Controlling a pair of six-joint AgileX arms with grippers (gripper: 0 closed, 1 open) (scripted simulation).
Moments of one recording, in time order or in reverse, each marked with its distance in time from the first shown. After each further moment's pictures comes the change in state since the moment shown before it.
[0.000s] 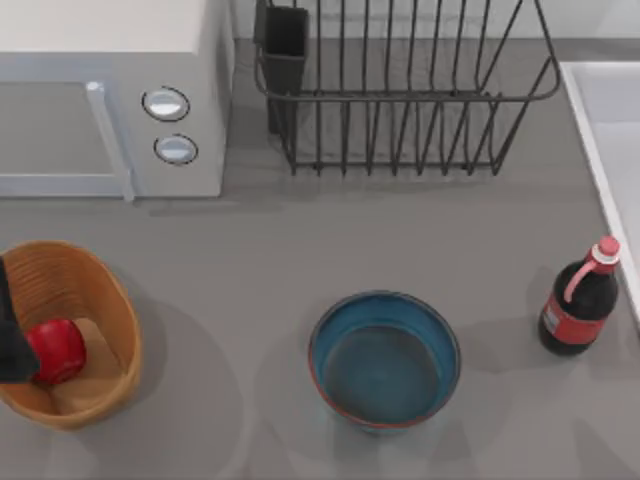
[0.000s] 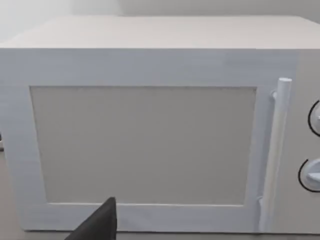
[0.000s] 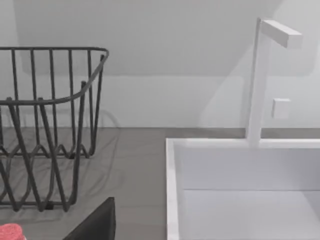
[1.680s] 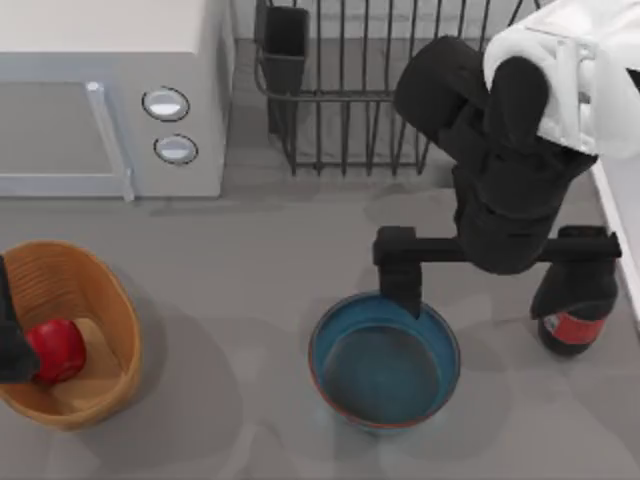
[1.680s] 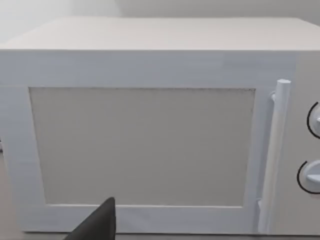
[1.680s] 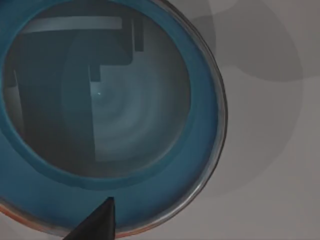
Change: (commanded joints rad) left arm 0.000 0.000 0.000 0.000 0.000 0.000; right arm 0.666 1.817 1.466 -1.220 0.001 0.680
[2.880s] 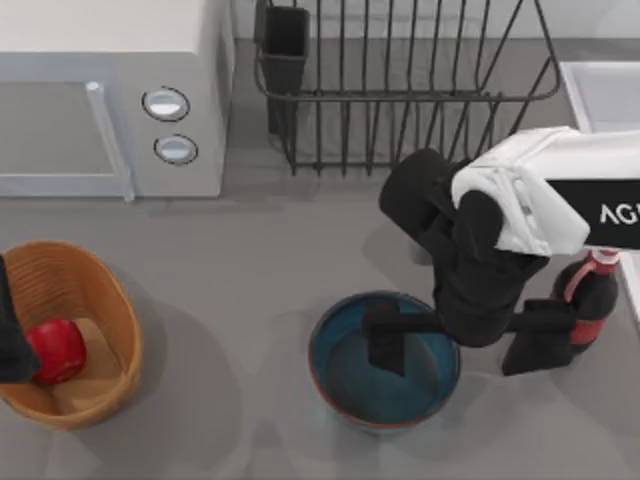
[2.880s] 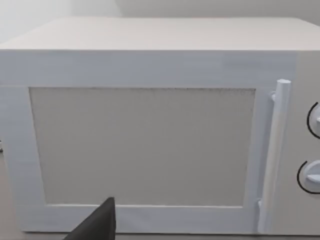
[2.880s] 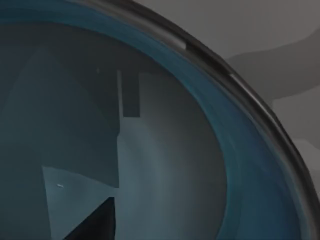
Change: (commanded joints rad) left arm 0.000 0.000 0.000 0.000 0.000 0.000; right arm 0.003 0.112 -0.267 0.379 0.001 0.005
